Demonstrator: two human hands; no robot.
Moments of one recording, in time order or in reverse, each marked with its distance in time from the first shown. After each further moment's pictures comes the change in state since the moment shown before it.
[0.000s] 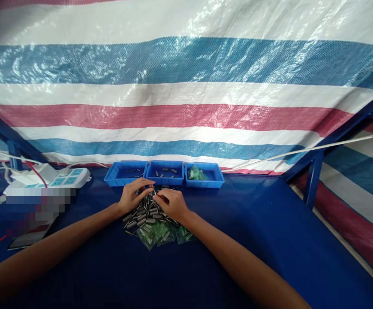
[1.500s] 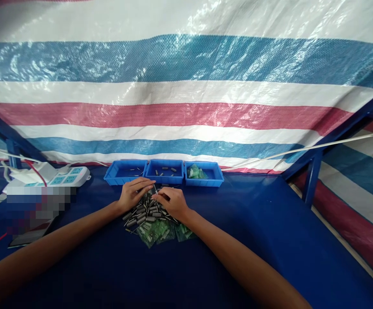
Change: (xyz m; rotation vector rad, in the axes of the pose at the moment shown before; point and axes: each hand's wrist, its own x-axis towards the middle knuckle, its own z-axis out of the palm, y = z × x) left_hand -0.001 -0.005 0.003 0.021 0.065 0.108; right_hand 0.001 0.000 -0.001 0.018 0.054 0.020
